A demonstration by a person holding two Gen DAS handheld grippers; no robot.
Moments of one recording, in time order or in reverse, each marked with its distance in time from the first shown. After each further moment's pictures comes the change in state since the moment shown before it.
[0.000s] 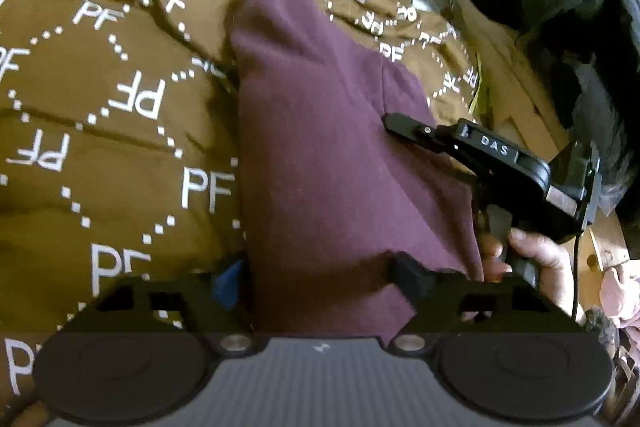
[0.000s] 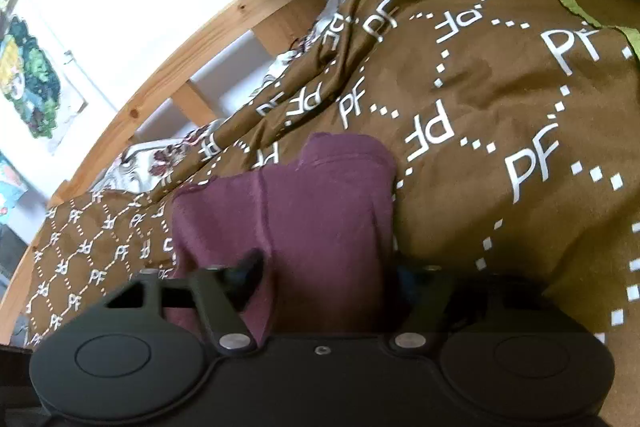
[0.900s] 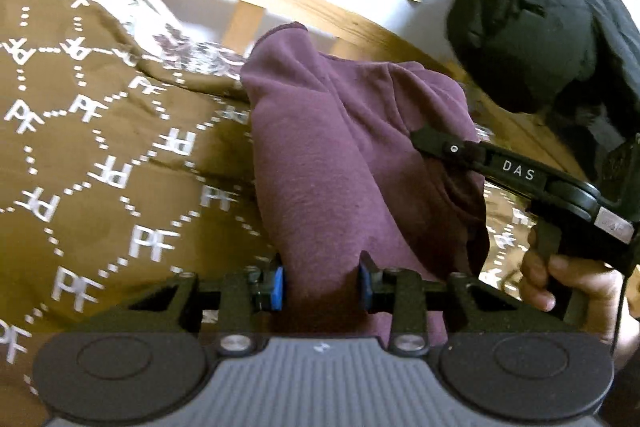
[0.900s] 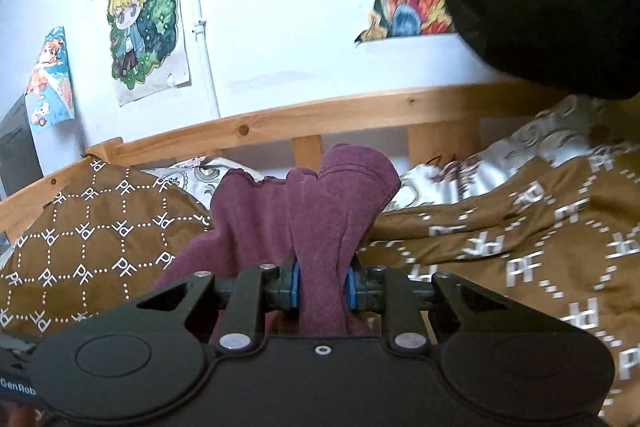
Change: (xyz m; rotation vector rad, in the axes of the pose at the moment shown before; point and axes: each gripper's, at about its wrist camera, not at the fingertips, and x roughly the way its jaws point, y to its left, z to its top) left arm -0.092 0.015 0.023 0.146 -0.343 0.221; right arm 0.005 0.155 -0.006 -0.457 -0.249 0.044
